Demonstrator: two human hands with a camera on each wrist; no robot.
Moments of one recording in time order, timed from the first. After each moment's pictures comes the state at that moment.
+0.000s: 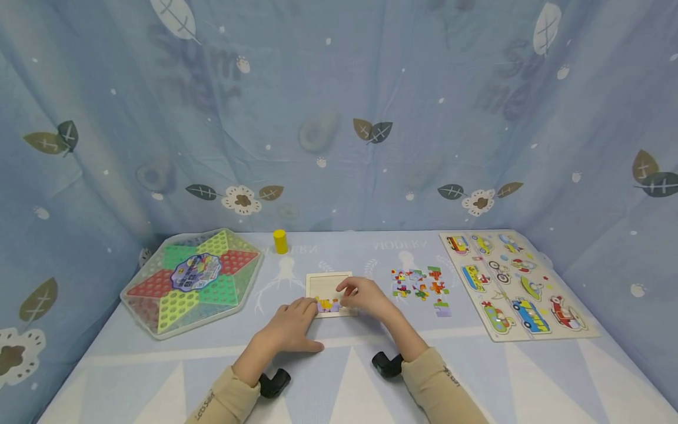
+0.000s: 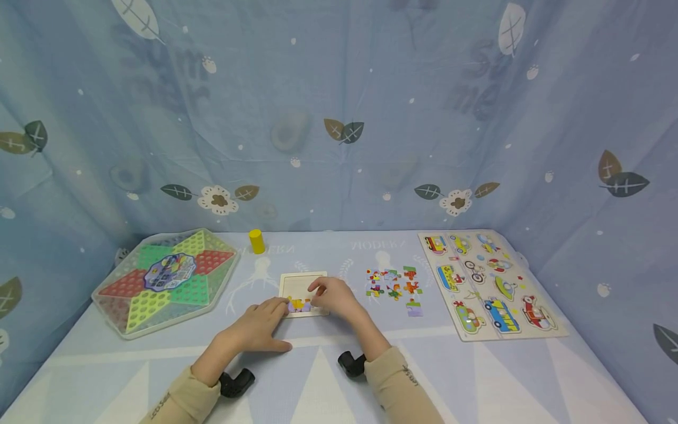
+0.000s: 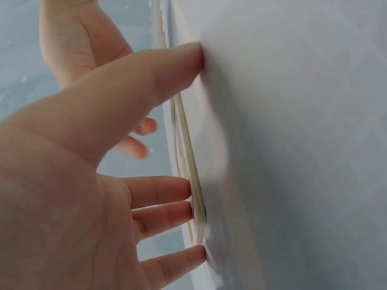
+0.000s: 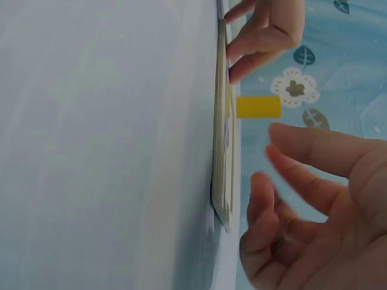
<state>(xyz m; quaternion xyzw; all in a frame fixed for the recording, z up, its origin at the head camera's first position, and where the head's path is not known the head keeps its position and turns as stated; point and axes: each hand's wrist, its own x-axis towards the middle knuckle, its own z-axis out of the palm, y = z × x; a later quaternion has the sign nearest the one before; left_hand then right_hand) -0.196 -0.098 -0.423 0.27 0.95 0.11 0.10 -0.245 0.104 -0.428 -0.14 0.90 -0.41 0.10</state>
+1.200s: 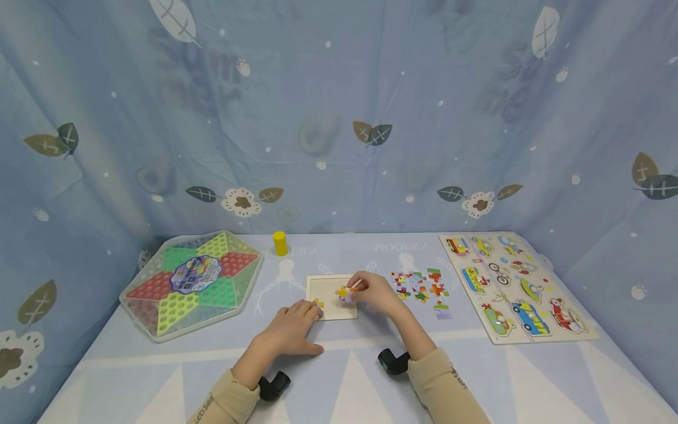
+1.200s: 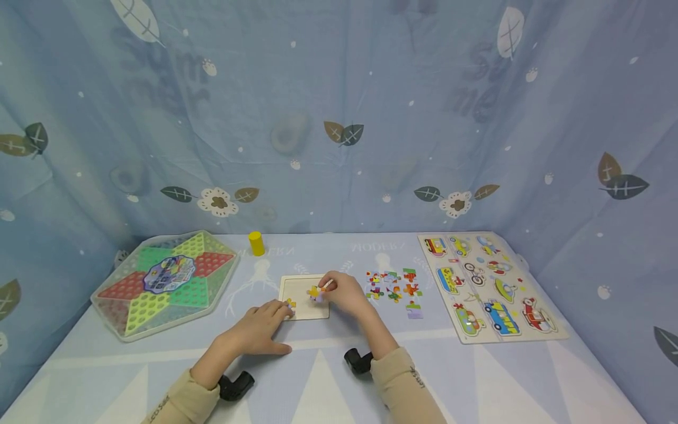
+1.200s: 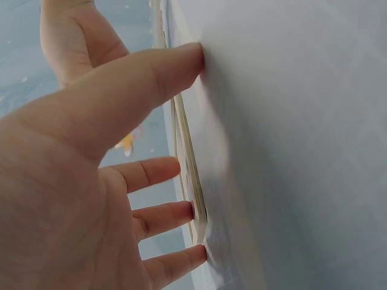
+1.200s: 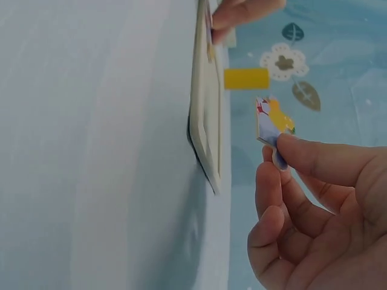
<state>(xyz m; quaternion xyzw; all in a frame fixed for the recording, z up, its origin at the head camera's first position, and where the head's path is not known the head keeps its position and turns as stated) -0.194 -0.098 -0.422 0.28 0.95 0.11 0.09 -0.246 0.118 -0.418 -0.10 0.89 -0.44 0.07</state>
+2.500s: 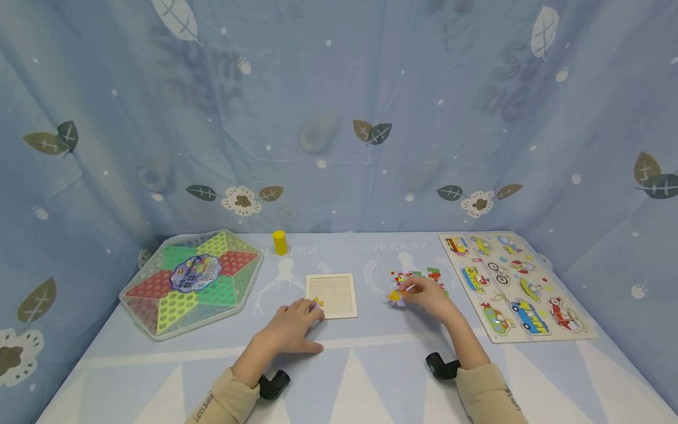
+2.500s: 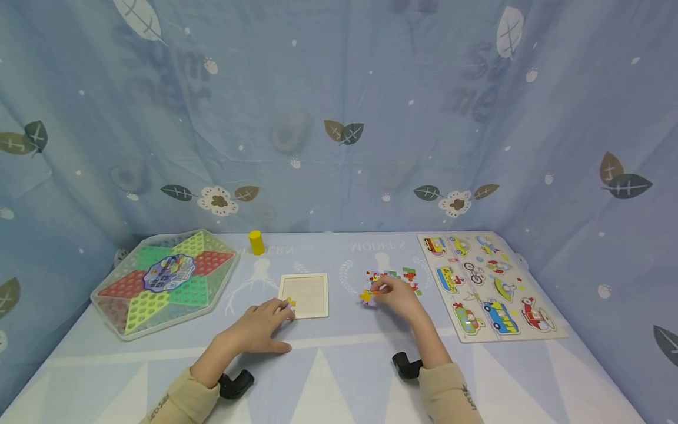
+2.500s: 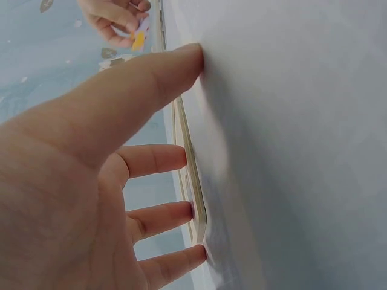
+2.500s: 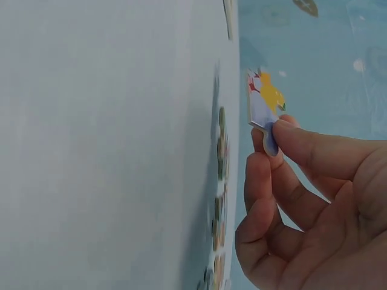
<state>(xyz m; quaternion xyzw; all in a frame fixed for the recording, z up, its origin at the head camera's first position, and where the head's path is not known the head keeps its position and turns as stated) -0.193 -0.099 -0.420 0.29 0.95 0.12 0.10 -0.230 0.220 -0.425 -0.03 0.89 -0.45 0.06</state>
